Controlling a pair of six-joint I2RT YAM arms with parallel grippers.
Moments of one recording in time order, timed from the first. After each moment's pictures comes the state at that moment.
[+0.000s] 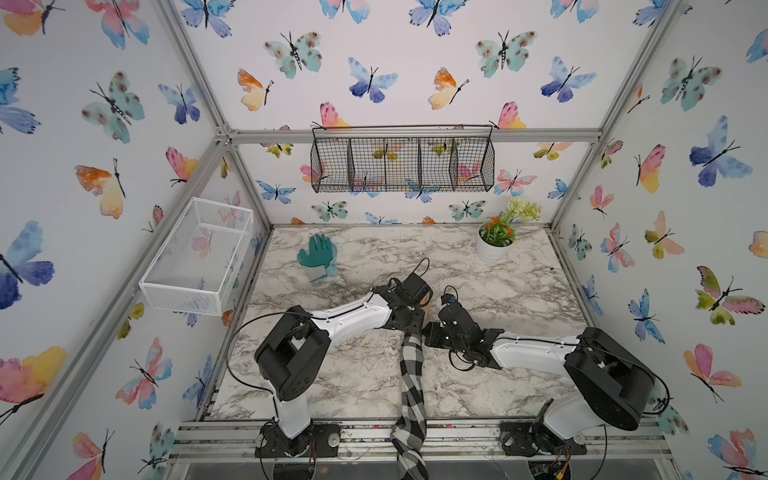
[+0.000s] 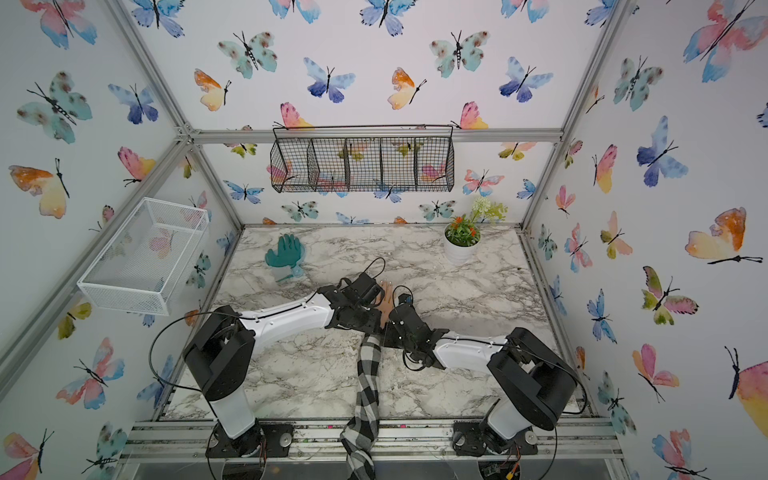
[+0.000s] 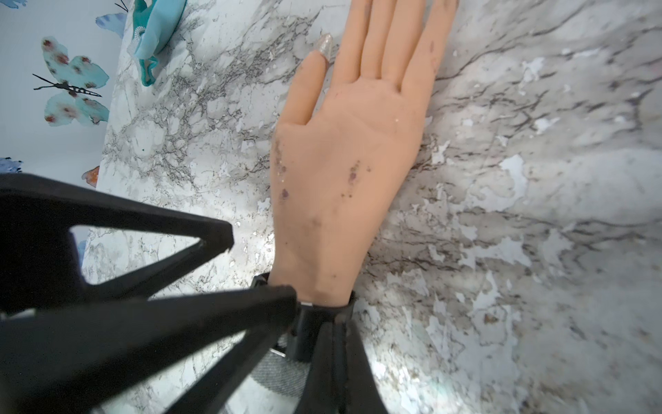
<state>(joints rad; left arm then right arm) -0.81 1.77 1.24 -0.62 -0.07 -0.49 0.86 1.54 0.64 0.14 0.02 0.82</state>
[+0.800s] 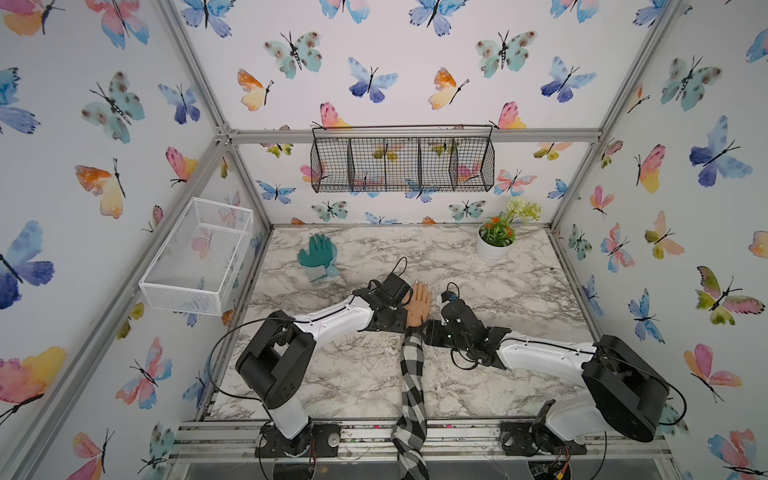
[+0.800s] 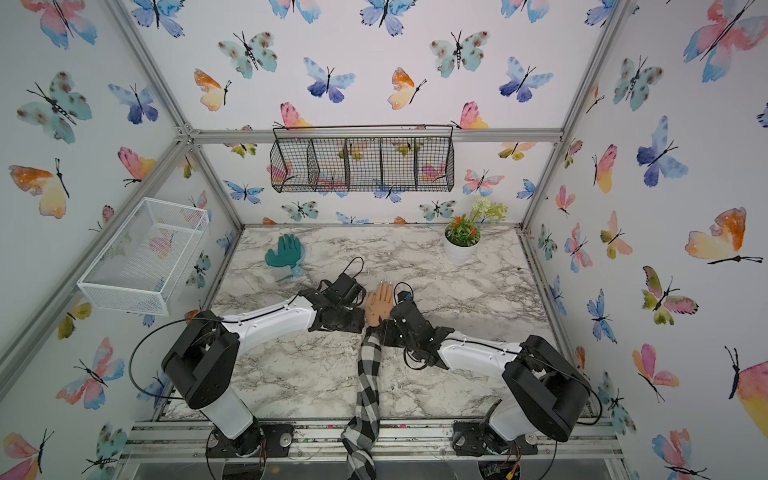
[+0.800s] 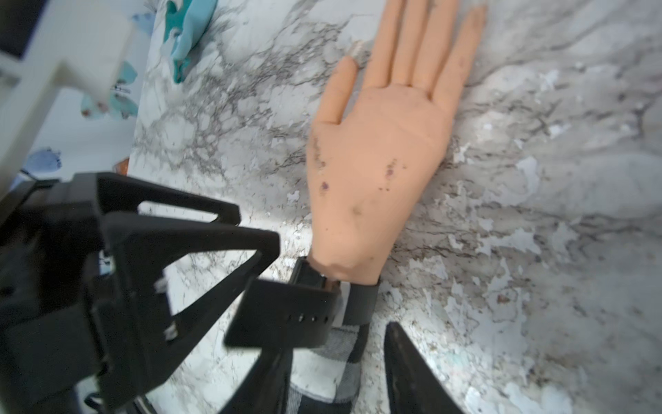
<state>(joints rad) -0.74 1.69 1.09 -0.54 -0.03 -0.53 0.86 1.44 0.68 0.05 -0.01 0.82</state>
